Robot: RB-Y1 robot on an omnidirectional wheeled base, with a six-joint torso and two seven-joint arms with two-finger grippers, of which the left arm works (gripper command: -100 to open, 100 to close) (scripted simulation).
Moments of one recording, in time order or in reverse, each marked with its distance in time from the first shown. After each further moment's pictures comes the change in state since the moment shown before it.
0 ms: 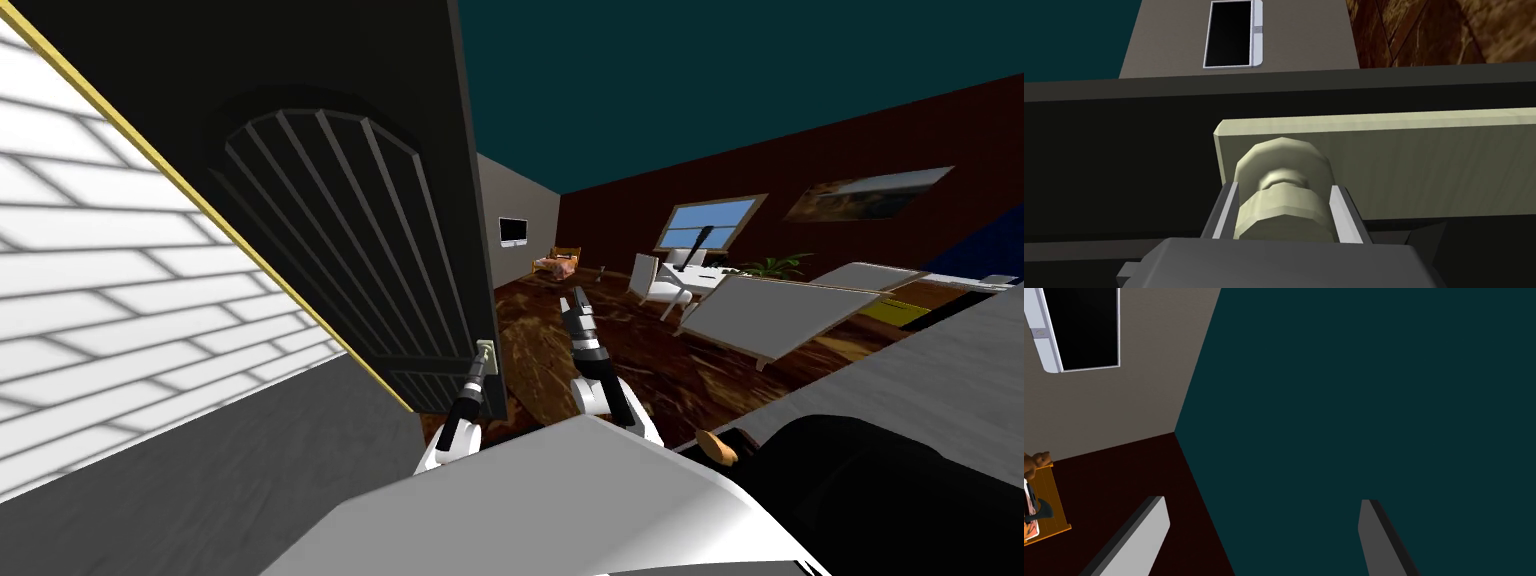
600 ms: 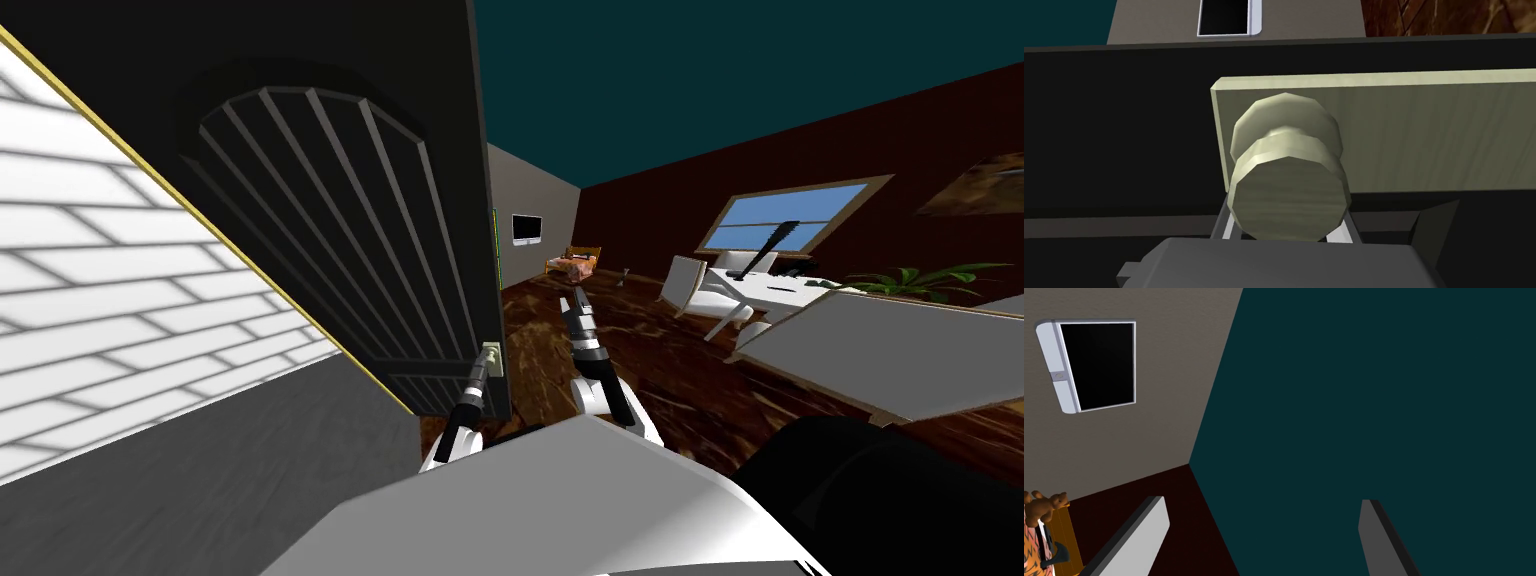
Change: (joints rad) arm 0.059 0.003 -0.033 -0.058 0.035 -0.014 -0.045
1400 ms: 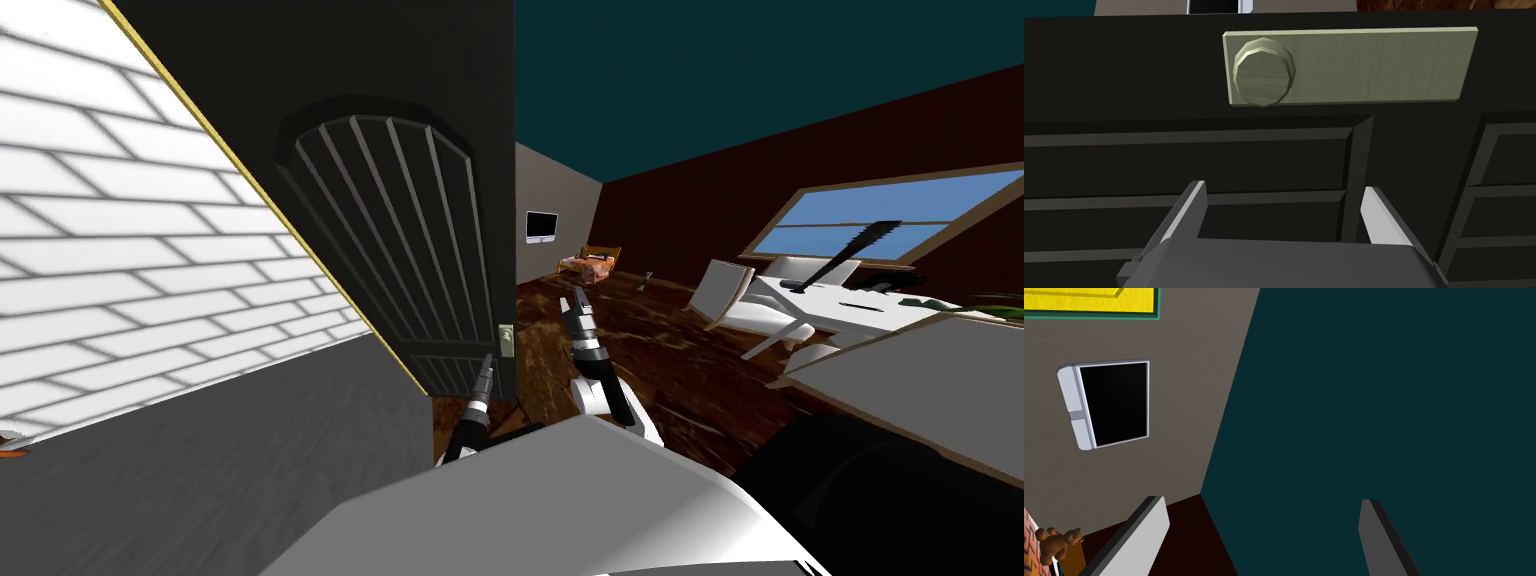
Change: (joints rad) arm 0.098 0.013 -0.085 -0.039 0.006 -0.039 -0.052
